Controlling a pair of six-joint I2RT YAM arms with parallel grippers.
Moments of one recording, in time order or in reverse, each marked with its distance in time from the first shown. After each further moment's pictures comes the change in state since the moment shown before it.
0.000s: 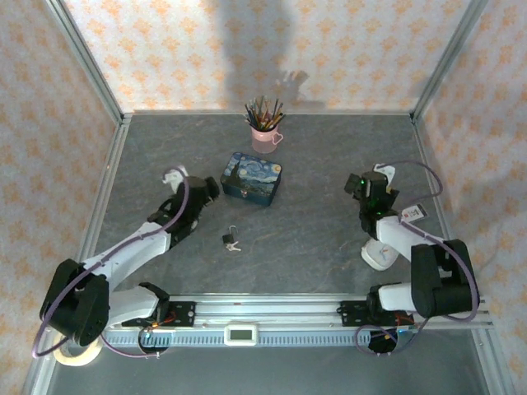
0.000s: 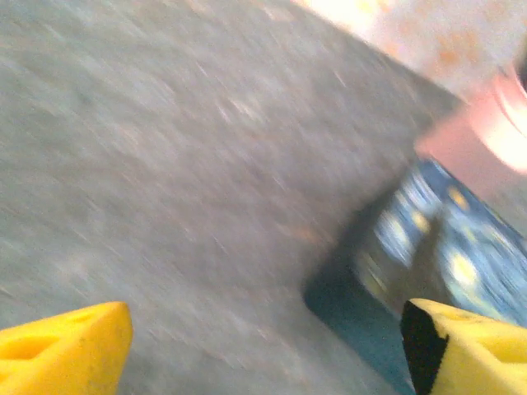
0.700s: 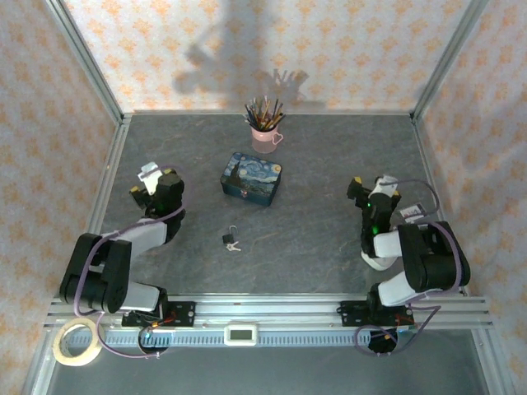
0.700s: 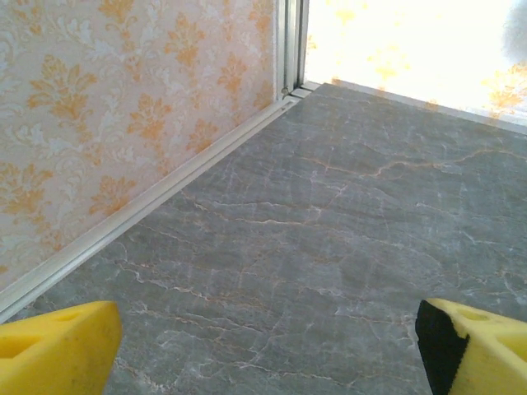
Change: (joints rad) left arm 0.216 0.237 -0.202 0.660 -0.309 0.444; right arm -0.044 0.158 -0.297 0.768 -0.079 -0.105
